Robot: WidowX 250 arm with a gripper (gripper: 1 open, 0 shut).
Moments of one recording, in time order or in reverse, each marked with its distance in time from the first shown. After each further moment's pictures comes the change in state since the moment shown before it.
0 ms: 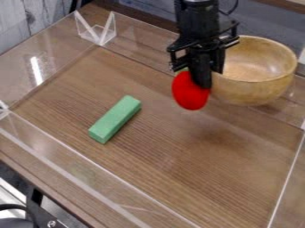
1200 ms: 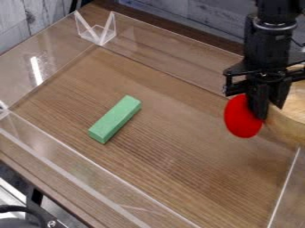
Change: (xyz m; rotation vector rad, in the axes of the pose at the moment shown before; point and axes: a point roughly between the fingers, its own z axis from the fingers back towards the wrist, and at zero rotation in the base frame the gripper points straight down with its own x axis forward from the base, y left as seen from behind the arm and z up) arm -0.057 -0.021 -0.026 0.047 0.015 -0.329
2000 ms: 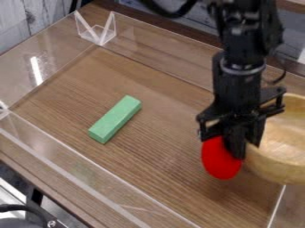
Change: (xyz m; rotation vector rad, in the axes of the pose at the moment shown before) arm -0.026 0.041 -0.026 -0.046 0.022 0.168
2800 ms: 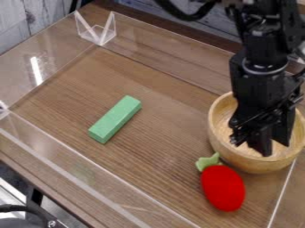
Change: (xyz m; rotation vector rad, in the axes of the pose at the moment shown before) arm -0.007 -0.029 0.004 -0.086 0.008 0.205
